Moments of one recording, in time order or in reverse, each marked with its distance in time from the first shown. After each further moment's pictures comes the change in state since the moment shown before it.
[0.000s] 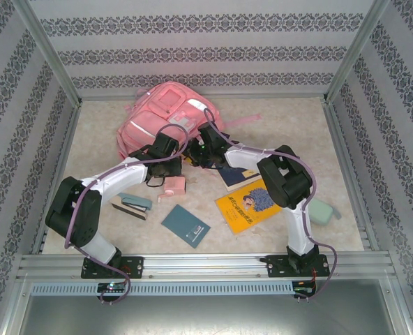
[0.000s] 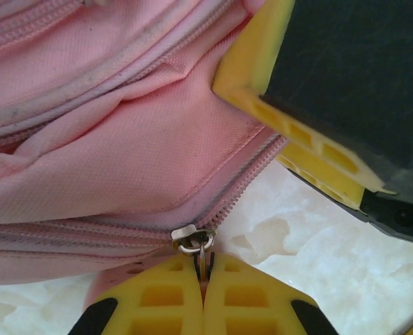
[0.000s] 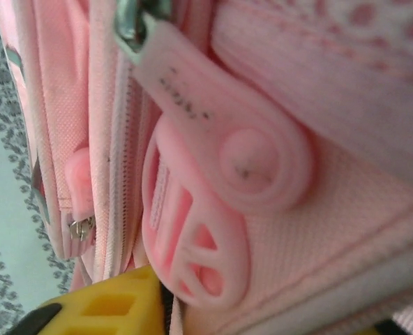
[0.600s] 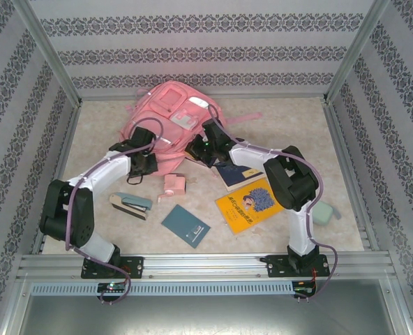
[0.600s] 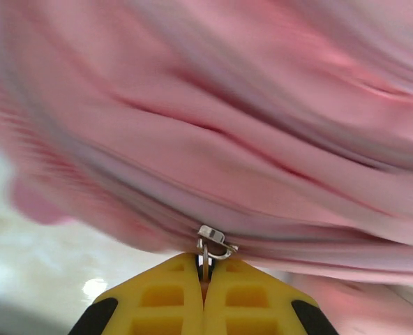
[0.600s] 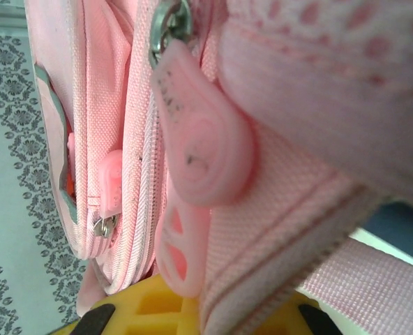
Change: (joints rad) left arm 0.247 -0.031 0.022 -0.223 -0.106 0.013; right arm -0.038 -0.066 -0.027 -0.038 0.034 -0.071
